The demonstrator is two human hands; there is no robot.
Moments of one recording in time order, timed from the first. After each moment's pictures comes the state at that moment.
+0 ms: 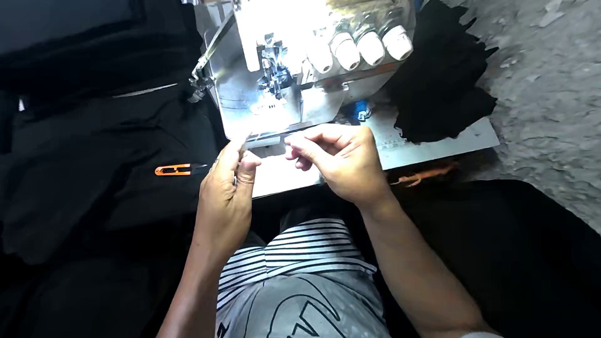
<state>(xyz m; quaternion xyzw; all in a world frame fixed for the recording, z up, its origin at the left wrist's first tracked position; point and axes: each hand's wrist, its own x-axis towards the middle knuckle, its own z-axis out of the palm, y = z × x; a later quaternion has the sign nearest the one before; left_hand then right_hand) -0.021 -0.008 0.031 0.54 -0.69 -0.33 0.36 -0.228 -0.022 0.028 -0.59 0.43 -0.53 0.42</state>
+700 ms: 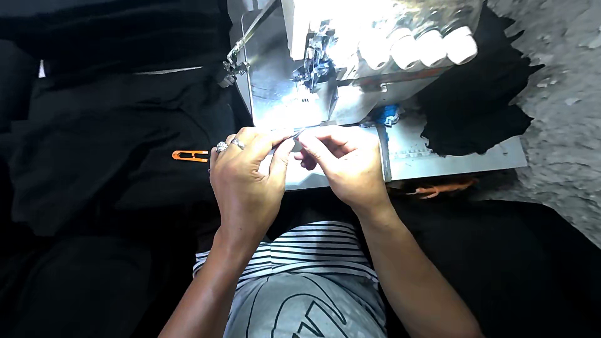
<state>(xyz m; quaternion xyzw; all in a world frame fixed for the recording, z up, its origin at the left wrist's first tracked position) -0.027 -0.018 0.027 0.56 -0.70 -0.12 0.41 -0.192 -0.027 0.015 -0.59 0.44 -0.54 0.41</state>
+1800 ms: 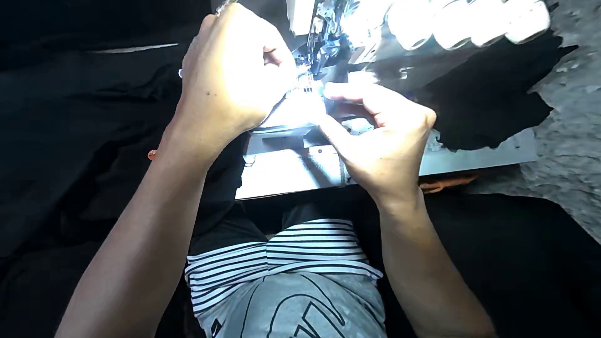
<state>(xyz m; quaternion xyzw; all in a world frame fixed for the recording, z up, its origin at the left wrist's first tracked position) -0.018 -0.149 0.056 0.53 -0.81 -0.16 0.20 -0.217 -0.057 0.012 -0.71 0.53 -0.45 0.11</state>
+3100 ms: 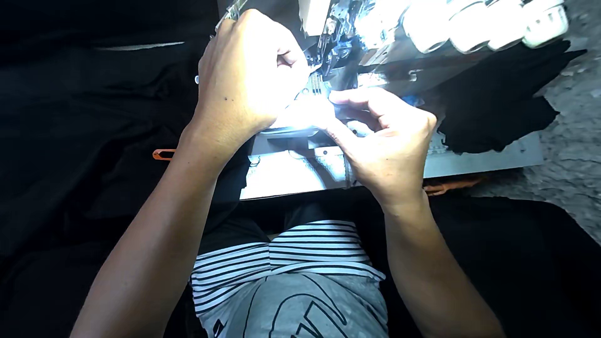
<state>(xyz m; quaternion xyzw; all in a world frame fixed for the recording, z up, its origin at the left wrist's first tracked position) -0.020 -0.150 0.050 0.53 -0.81 -0.16 0.21 -0.215 -0.059 0.009 -0.69 0.55 -0.44 0.14</state>
